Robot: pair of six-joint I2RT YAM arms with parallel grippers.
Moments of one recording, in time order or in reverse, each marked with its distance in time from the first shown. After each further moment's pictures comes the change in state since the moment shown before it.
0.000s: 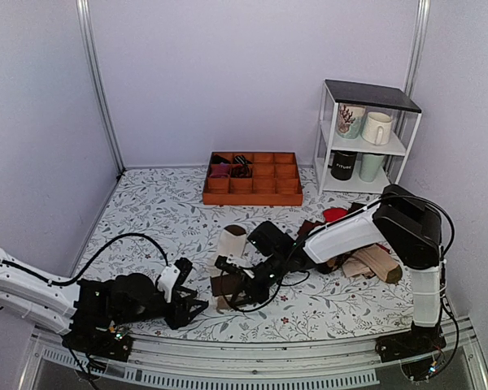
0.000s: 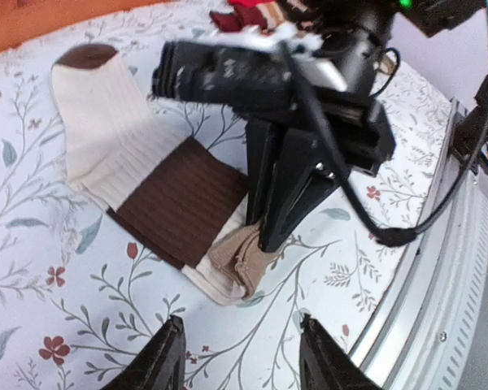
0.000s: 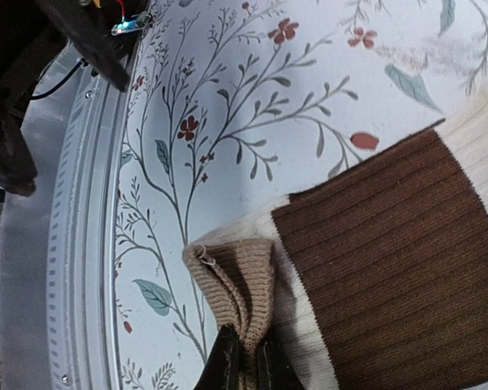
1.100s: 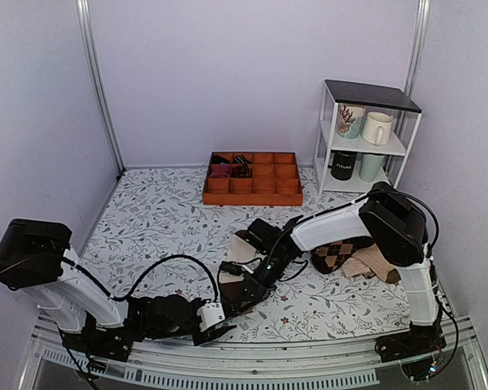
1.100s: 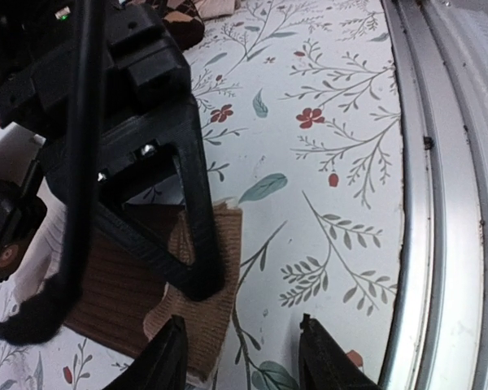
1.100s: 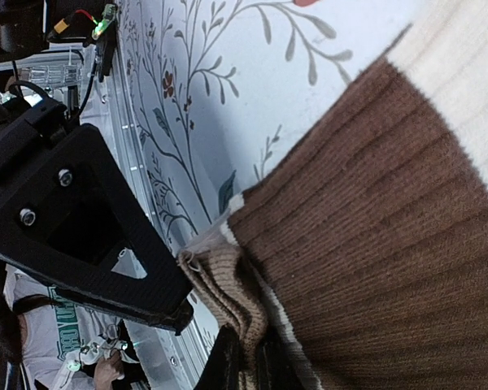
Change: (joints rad) left arm -0.120 0.581 0.076 0.529 -0.006 0.646; right arm -0.037 0.118 0.221 -0.446 -0.220 0.245
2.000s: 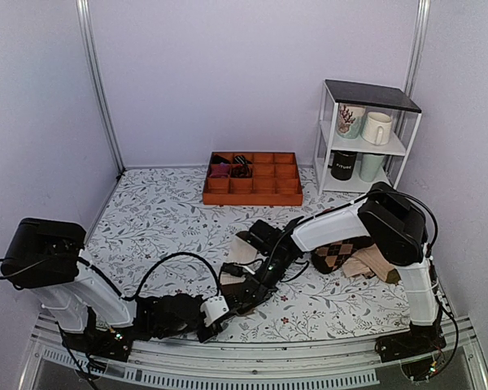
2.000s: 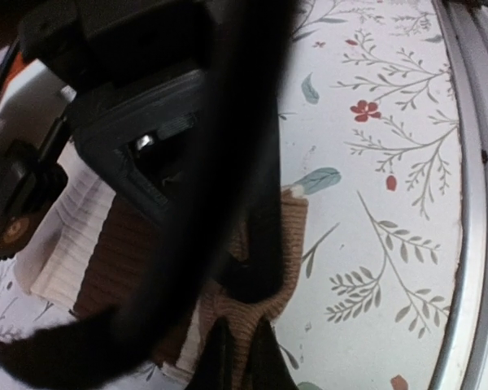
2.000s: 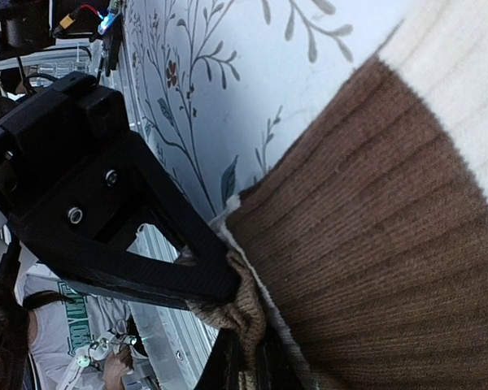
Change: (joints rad) left arm 0.033 0.096 0.034 0.026 -0.052 -0.076; right arm -0.003 0.006 -0.011 0.002 -0.034 0.000
